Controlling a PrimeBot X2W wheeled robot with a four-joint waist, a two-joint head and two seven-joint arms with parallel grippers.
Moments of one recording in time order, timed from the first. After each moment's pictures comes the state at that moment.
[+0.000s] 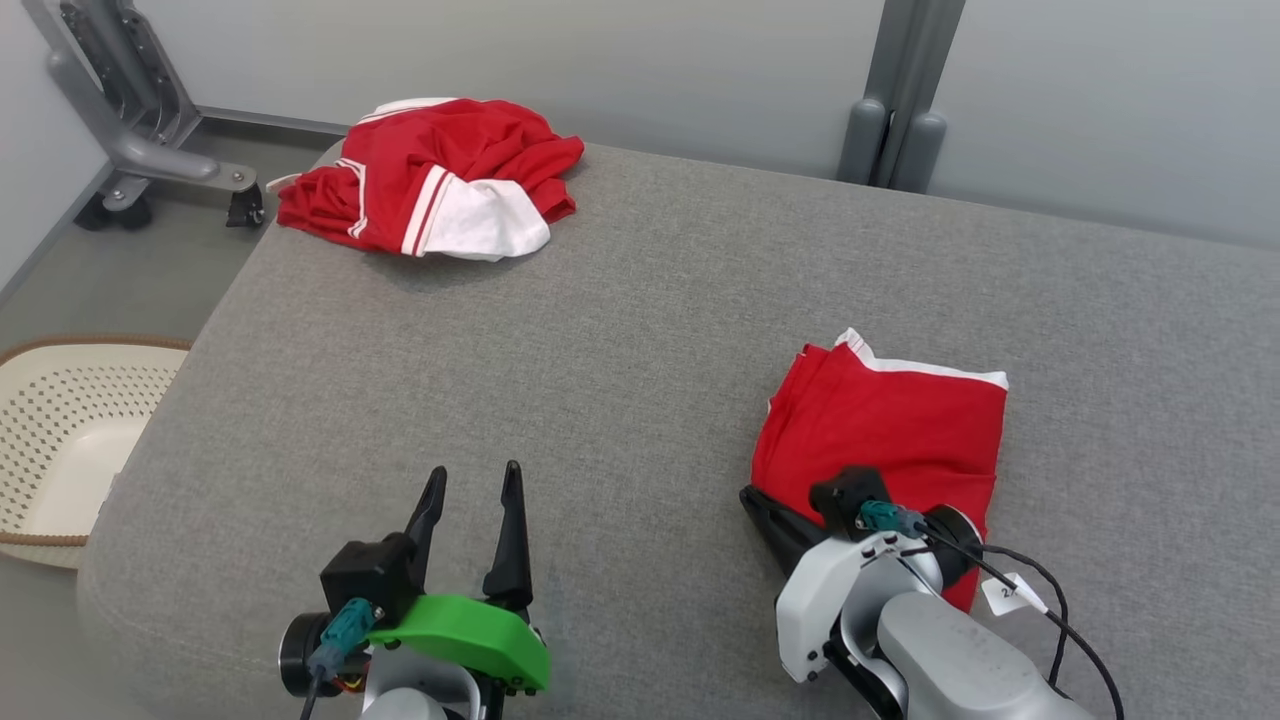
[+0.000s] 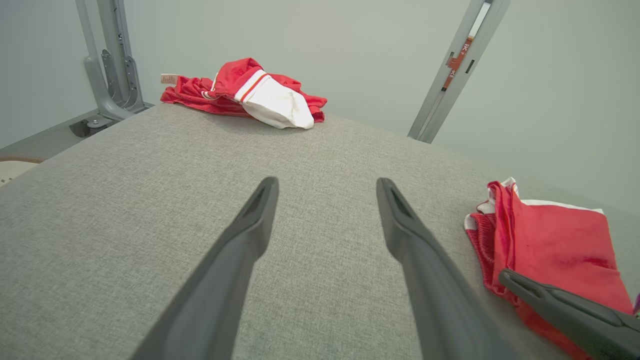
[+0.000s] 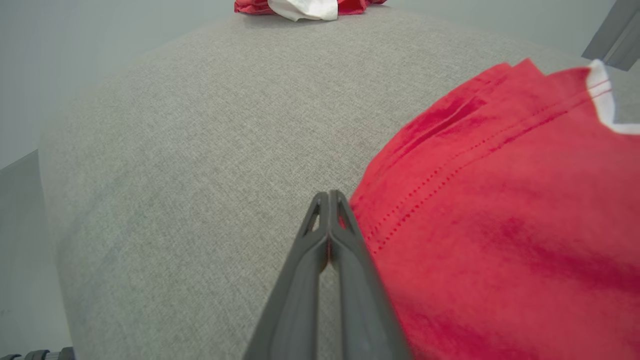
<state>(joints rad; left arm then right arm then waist) -0.15 0.13 -0.49 0.27 -0.56 0.19 -0.26 -0.49 -0.05 0.65 0.91 0.39 0.13 -0.25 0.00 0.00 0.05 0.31</state>
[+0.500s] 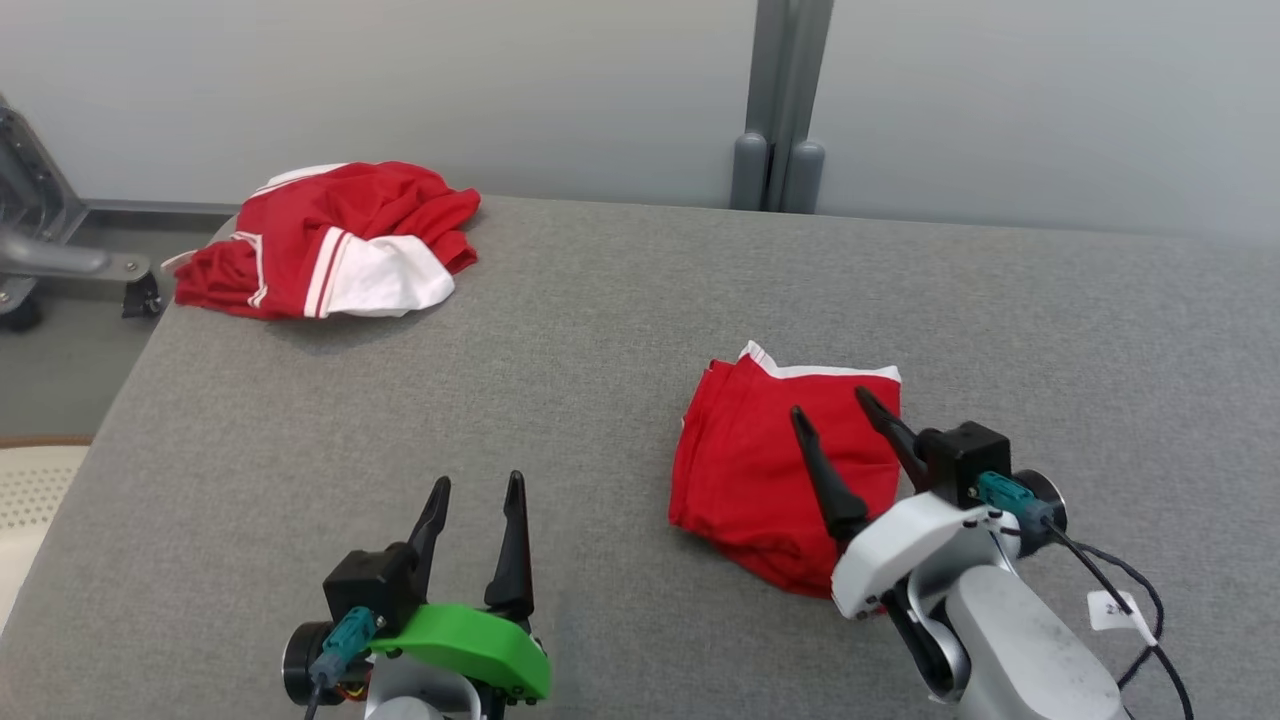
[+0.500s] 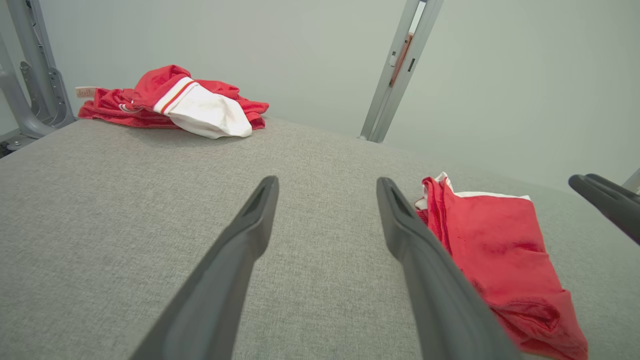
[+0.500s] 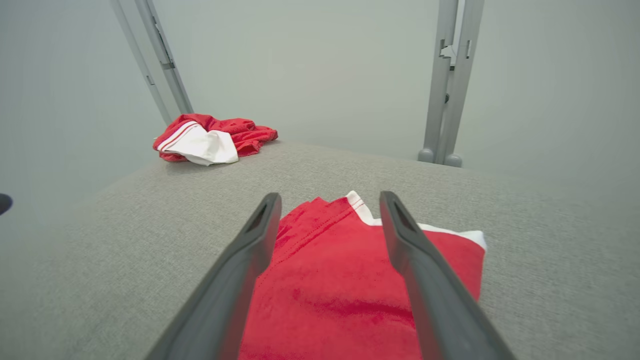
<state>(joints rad) -0.13 0.11 -0.46 0.29 -0.54 0.16 -0.26 -0.37 -0.05 0.33 0.59 0.26 0.13 -0.26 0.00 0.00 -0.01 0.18</state>
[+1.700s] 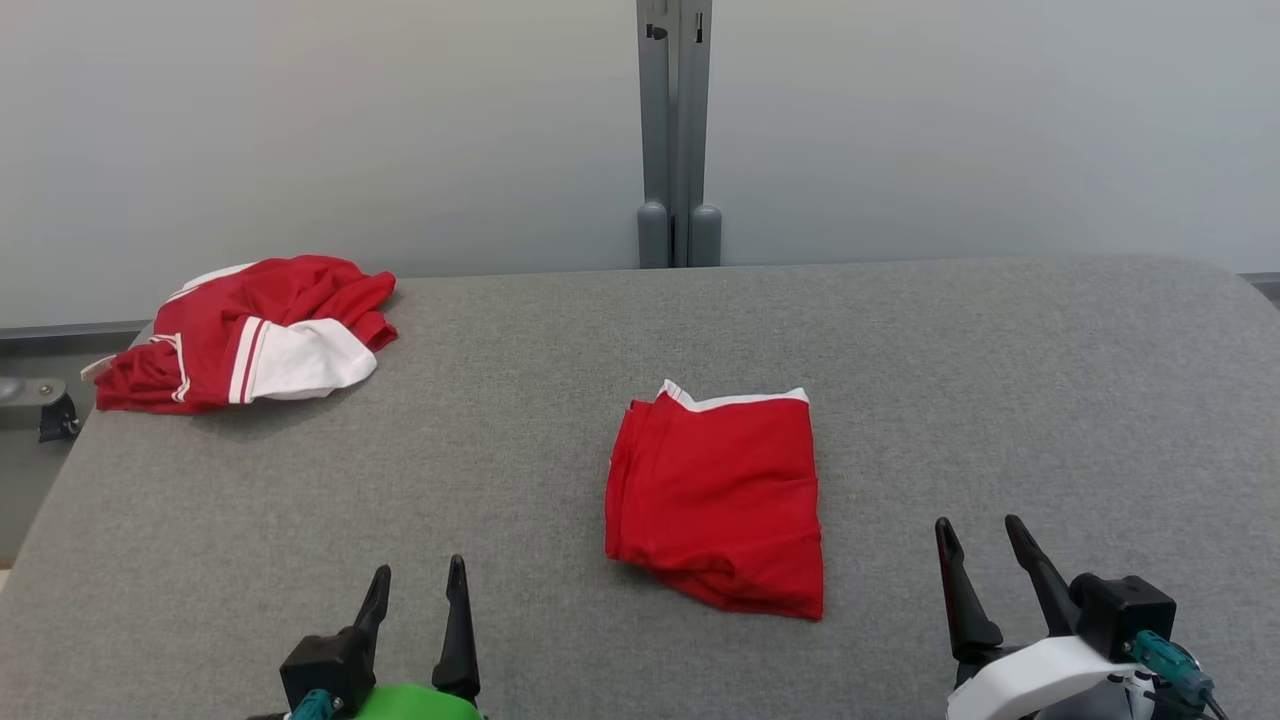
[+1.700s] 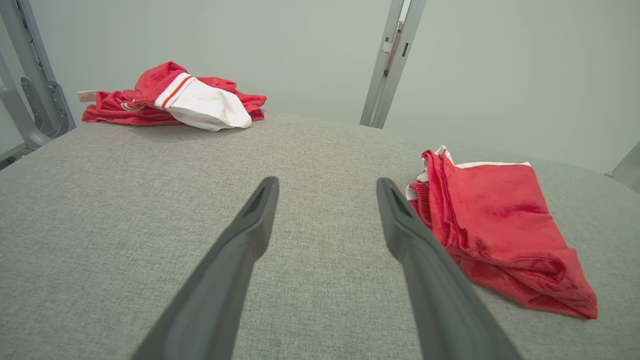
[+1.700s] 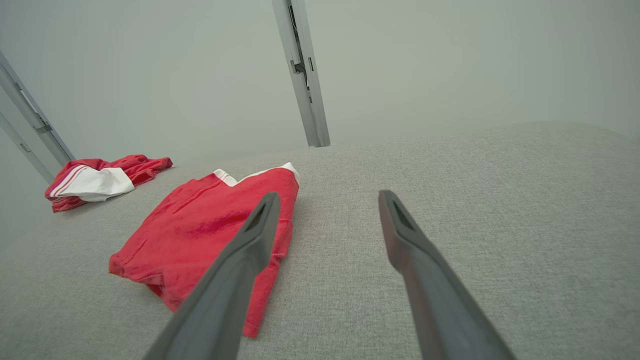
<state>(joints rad) 0.02 0.07 -0.26 0.33 -0.37 0.08 -0.26 0.03 -0.05 0.05 0.29 0.24 0.13 -0.26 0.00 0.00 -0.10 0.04</state>
